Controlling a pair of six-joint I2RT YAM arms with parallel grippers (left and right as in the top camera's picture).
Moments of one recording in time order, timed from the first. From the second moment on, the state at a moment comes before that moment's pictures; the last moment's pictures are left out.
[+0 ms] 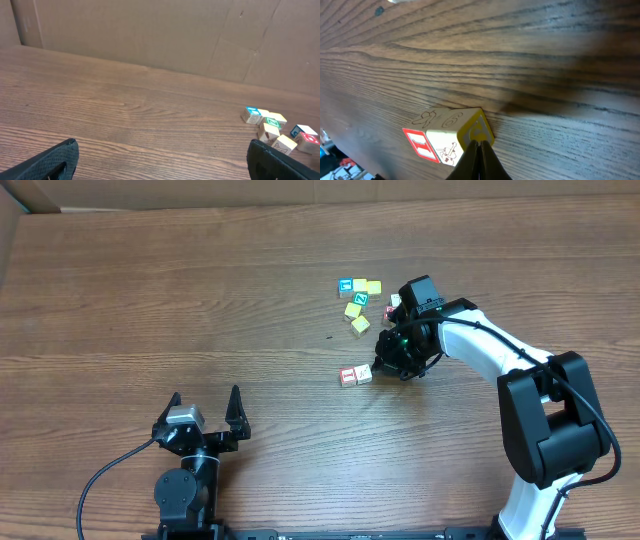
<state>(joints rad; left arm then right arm) 0.03 0.02 0.01 -0.08 -0.01 -0.18 0.35 1.98 1.26 -0.69 -0.52 0.53</state>
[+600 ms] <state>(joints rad) 0.03 0.02 0.01 -0.08 -0.01 -0.18 0.35 1.98 1.26 -0.75 -0.53 0.59</state>
